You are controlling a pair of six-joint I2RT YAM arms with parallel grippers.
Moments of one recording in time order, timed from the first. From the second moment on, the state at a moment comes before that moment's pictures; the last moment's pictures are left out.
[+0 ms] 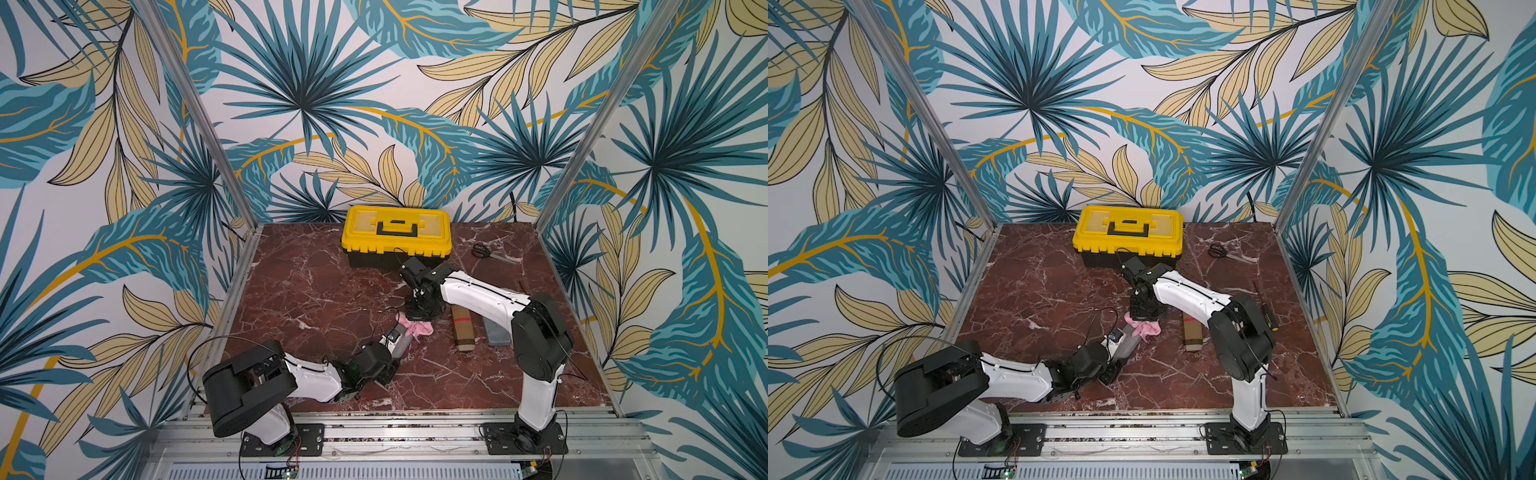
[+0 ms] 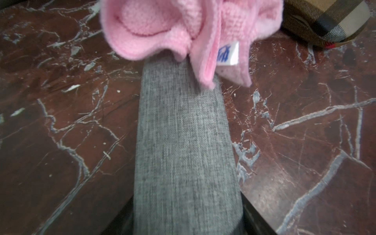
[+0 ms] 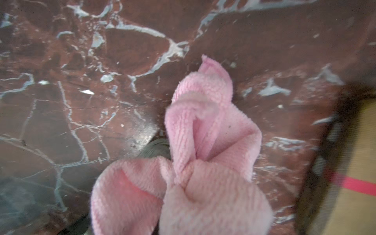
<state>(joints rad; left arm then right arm) -1.02 1.53 0.39 0.42 -0.25 -0.26 0.67 1.92 1.49 -0.95 0.04 0.65</state>
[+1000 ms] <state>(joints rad) -1.00 1.53 0.37 0.46 -0.22 -0.29 0.59 1.88 1.40 -0.88 -0.02 0.72</state>
